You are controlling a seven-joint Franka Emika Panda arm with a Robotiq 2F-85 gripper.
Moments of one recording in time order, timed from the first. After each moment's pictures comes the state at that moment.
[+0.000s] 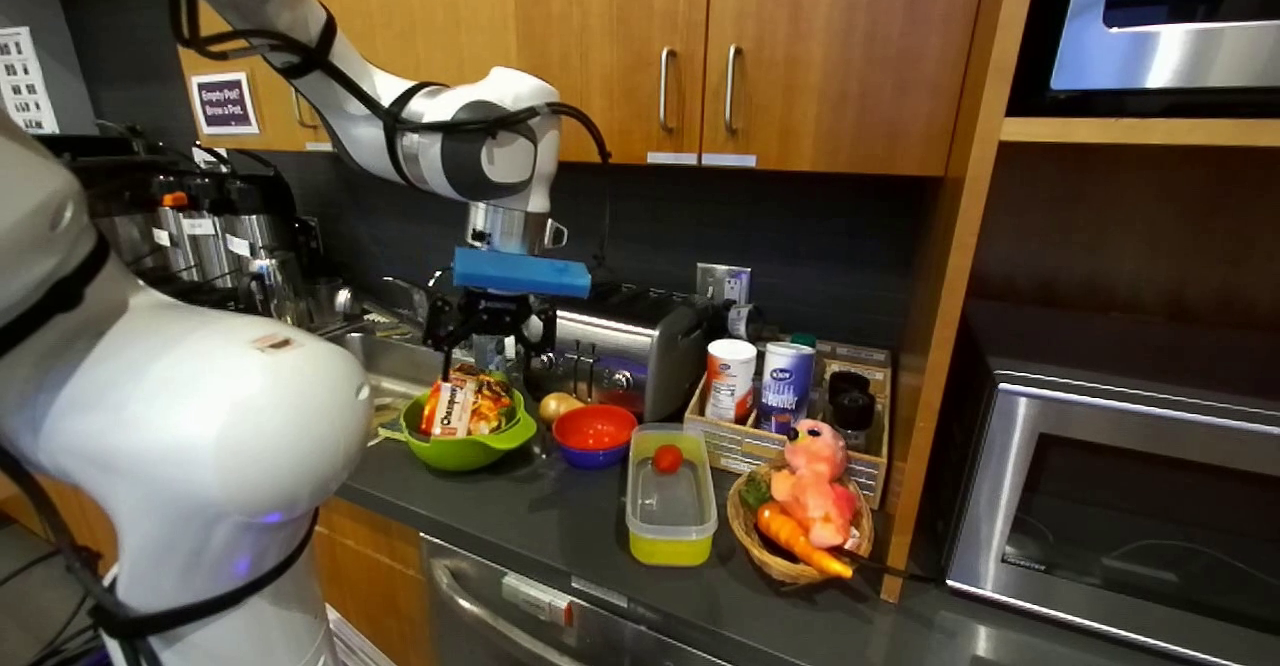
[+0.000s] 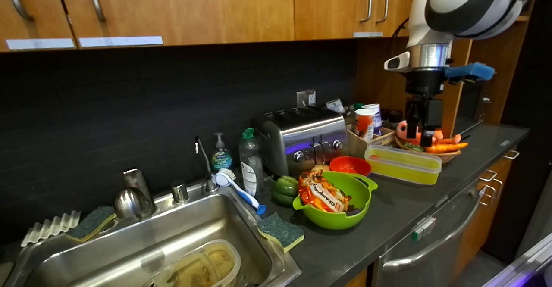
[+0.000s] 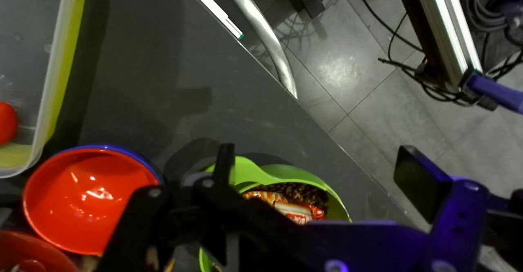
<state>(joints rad) 0.25 -0.56 -0.11 -2.78 0.12 2.12 -0.85</state>
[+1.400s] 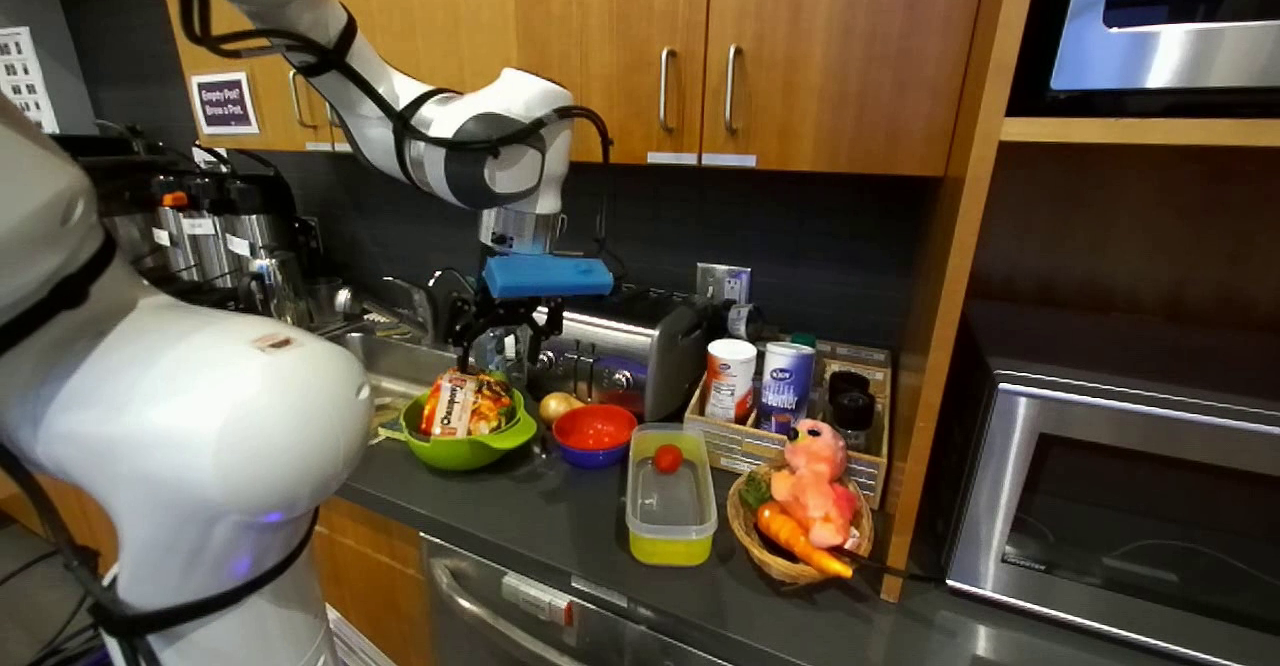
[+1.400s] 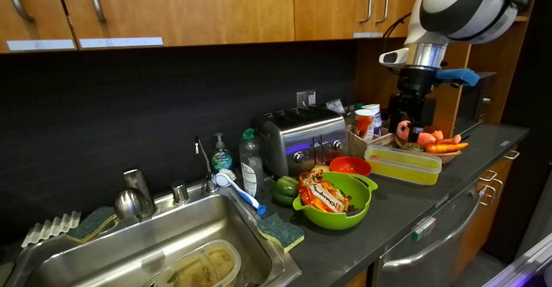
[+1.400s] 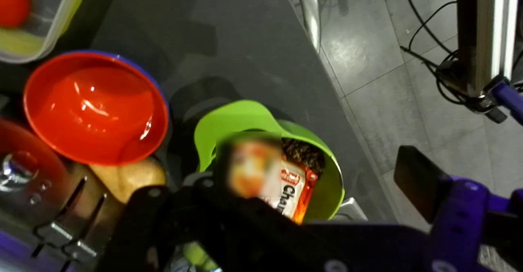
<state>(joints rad) 0.26 -0.53 -0.12 -2.78 0.22 2.26 -1.16</state>
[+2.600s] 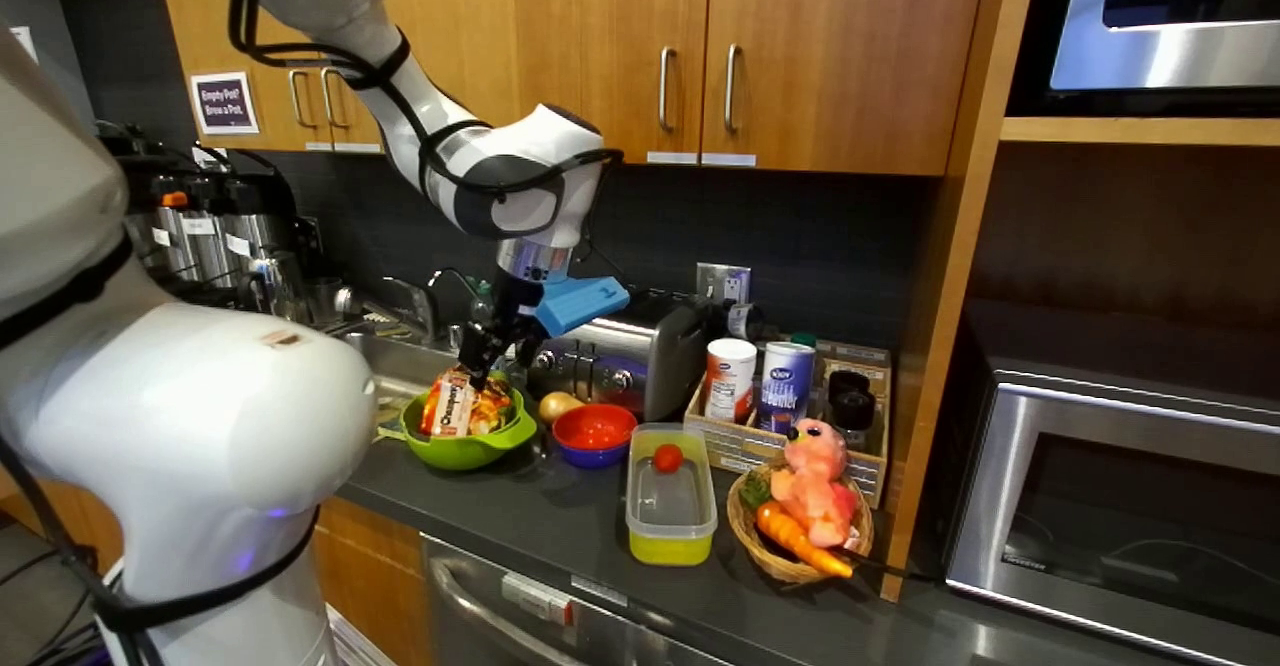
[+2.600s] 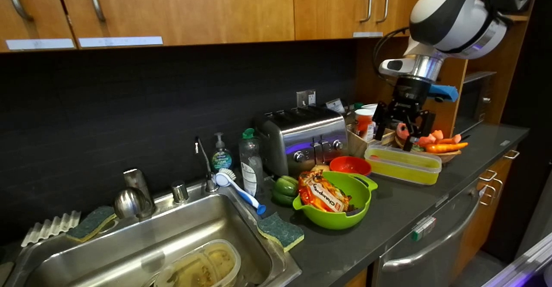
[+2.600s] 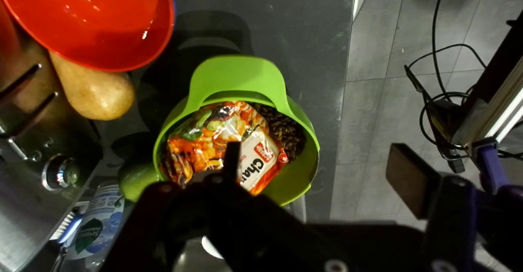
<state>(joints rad) 0.30 -0.42 -0.20 -2.78 0.41 2.35 -1.78</state>
